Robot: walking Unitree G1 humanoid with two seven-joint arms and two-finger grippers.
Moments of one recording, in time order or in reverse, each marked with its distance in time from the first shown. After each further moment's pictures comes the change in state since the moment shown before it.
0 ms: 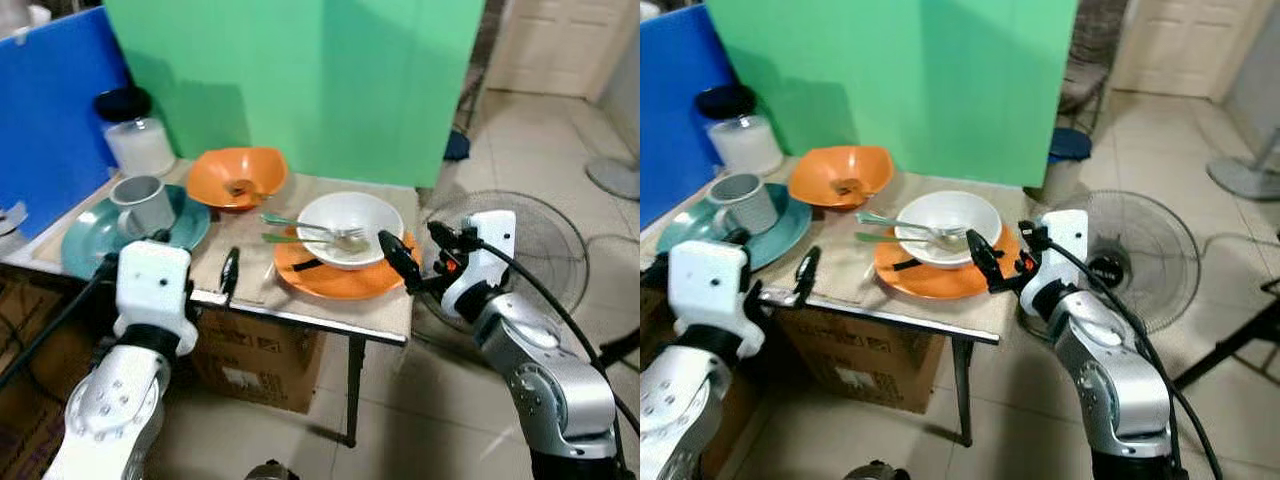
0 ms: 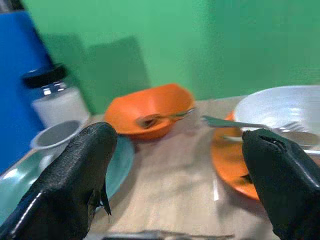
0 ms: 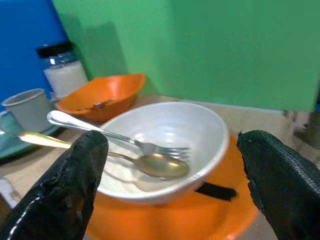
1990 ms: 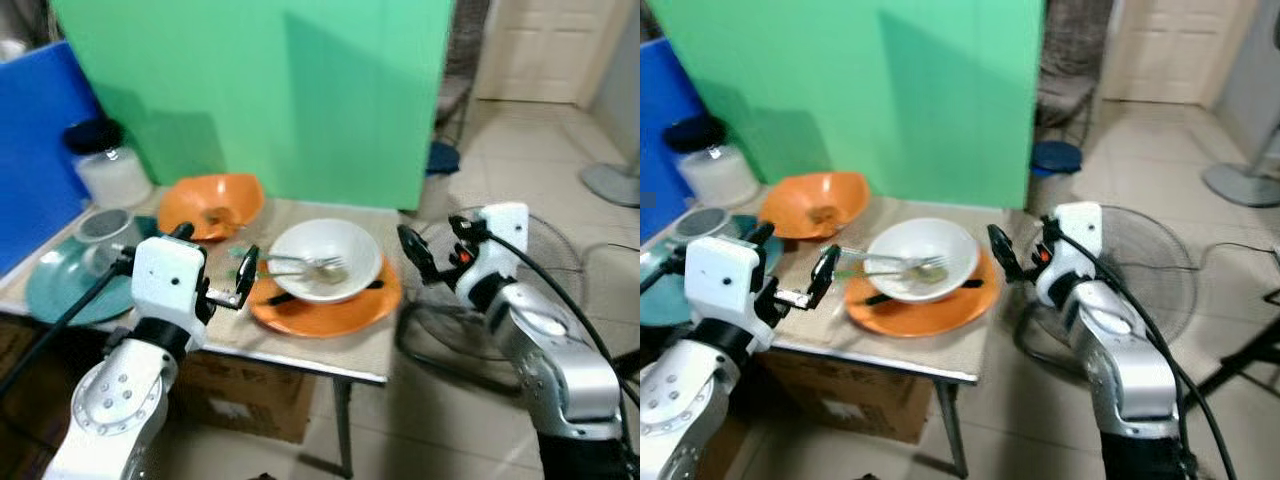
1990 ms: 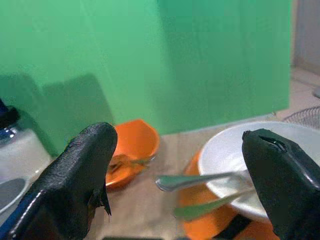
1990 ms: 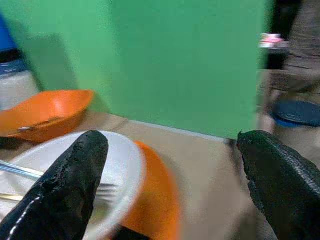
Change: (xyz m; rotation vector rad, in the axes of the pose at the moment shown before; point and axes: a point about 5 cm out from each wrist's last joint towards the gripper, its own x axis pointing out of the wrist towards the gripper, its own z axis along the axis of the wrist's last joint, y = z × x) left arm 0.002 -0.004 0.004 0.015 -0.048 -0.110; right arm 0.009 -0.014 0.005 -0.075 0.005 -0.053
